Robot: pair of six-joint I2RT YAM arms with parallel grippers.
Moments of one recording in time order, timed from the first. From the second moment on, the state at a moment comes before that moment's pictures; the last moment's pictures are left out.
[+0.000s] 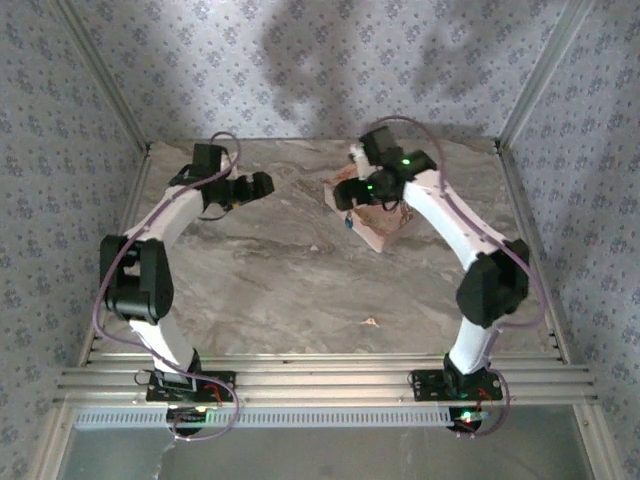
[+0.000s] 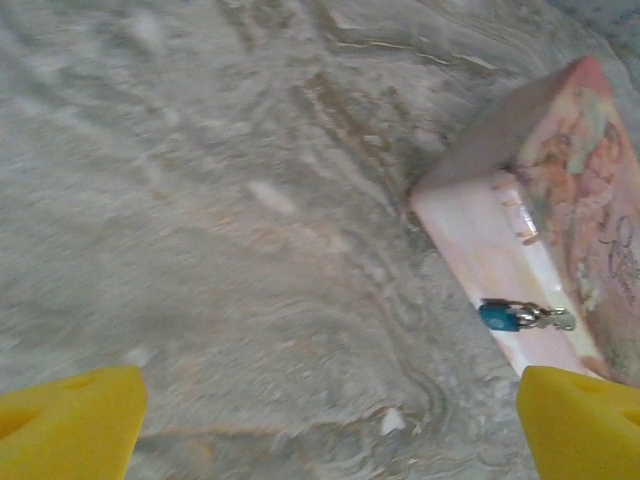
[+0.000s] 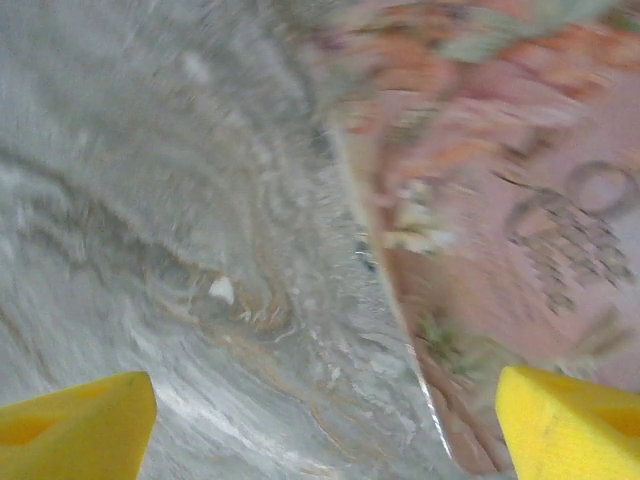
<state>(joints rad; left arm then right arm) -0.19 1.78 1.38 -0.47 0.45 -0.42 0.45 1.74 1.67 -0.93 -0.08 0.21</state>
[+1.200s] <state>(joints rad) -0.40 2.37 1.99 -0.63 0.66 -0.45 0.14 1.75 1.23 -0.58 -0.33 0.74</state>
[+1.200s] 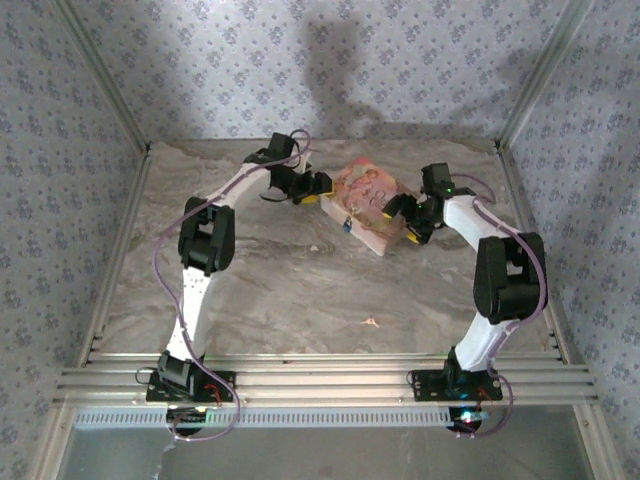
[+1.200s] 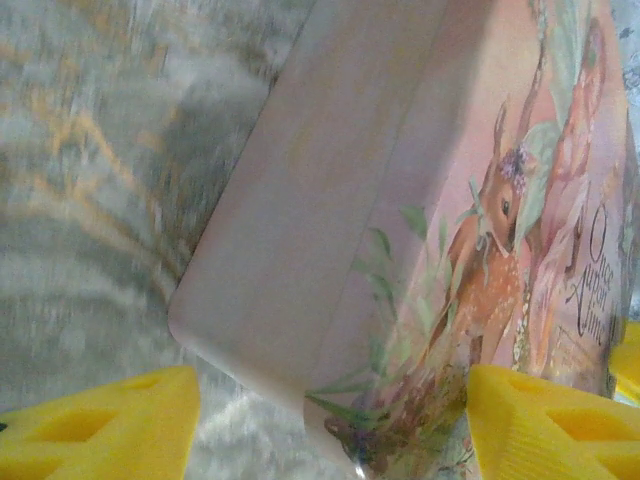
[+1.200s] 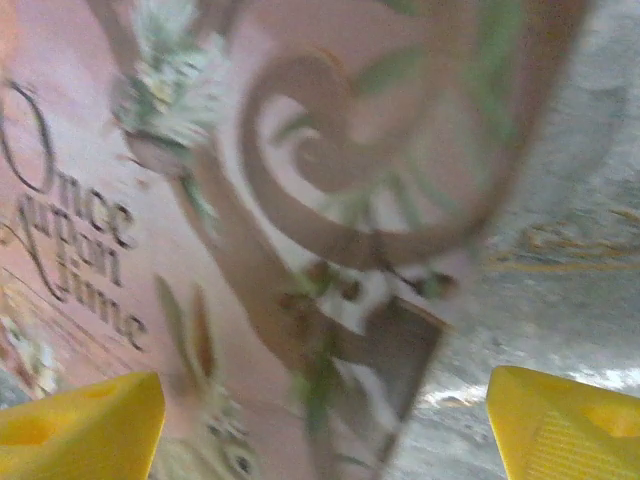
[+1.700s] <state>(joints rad) -0.33 1.82 1.15 -0.27 0.54 -0.56 0.30 1.89 1.37 -0.57 -0.33 0.71</state>
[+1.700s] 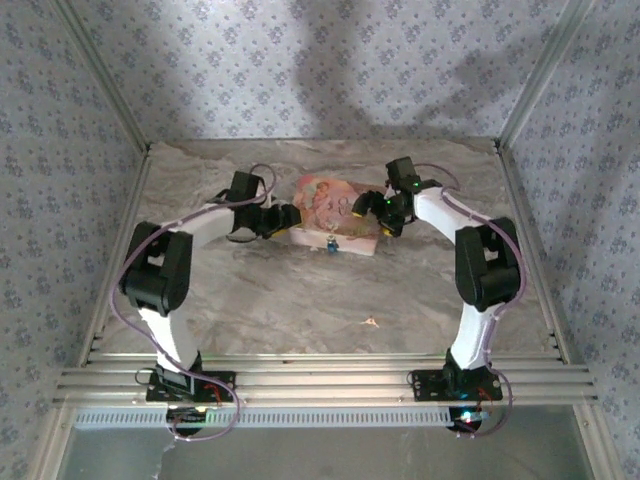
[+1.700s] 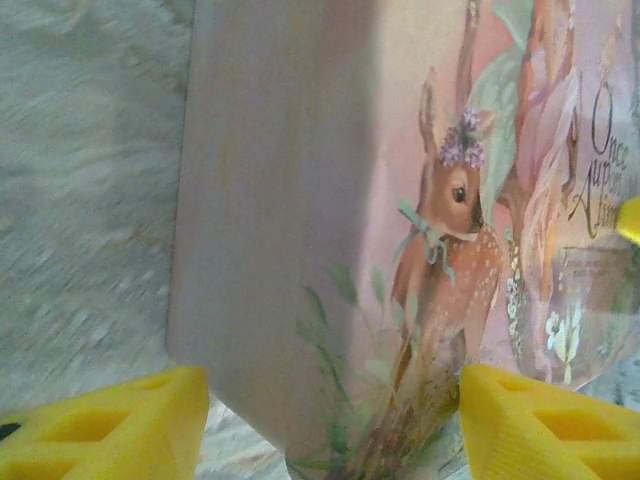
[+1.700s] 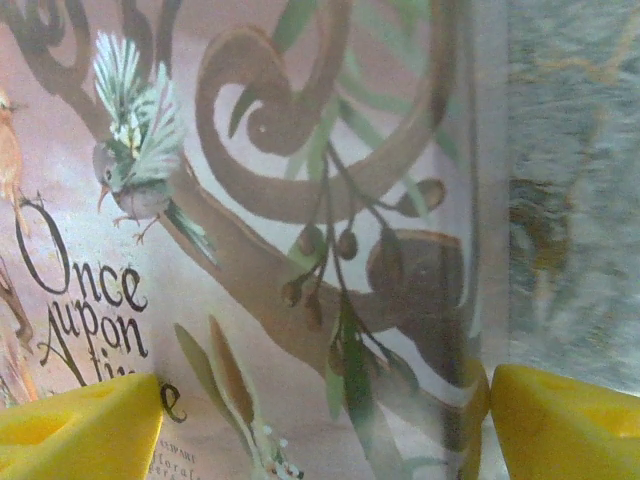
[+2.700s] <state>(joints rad) -0.20 1.94 1.30 -0.27 0.58 -0.56 0.33 2.18 1.84 -0.72 -0.36 0.67</state>
